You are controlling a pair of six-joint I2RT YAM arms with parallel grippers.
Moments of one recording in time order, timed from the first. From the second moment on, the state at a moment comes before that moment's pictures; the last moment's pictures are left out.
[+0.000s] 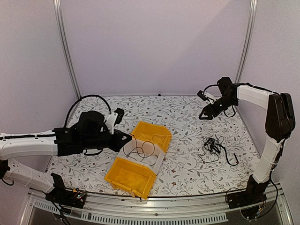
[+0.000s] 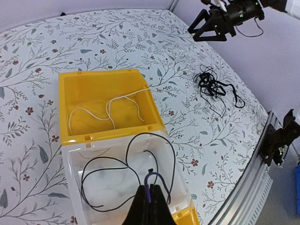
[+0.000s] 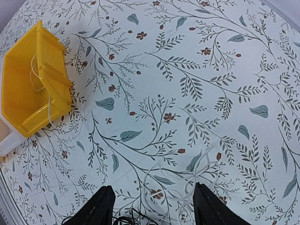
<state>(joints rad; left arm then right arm) -0.95 1.15 0.71 -0.05 -0.05 -0.47 0.20 1.86 1.47 -0.75 -0.48 -0.47</state>
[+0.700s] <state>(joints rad) -0.92 1.67 1.03 -0.20 0.04 -0.21 0.20 1.80 1.41 -0.75 -0.49 -0.48</state>
